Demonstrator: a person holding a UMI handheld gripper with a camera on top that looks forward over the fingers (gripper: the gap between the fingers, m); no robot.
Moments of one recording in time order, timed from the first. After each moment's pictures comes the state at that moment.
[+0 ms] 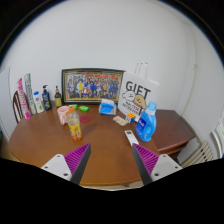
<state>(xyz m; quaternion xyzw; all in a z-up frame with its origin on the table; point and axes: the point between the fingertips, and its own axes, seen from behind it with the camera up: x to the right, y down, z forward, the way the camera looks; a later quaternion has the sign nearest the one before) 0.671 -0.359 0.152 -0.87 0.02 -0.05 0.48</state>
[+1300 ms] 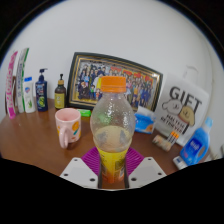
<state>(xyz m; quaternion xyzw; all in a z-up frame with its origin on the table) 0.515 -0.065 0.010 -0.84 -0.03 -0.07 0.54</state>
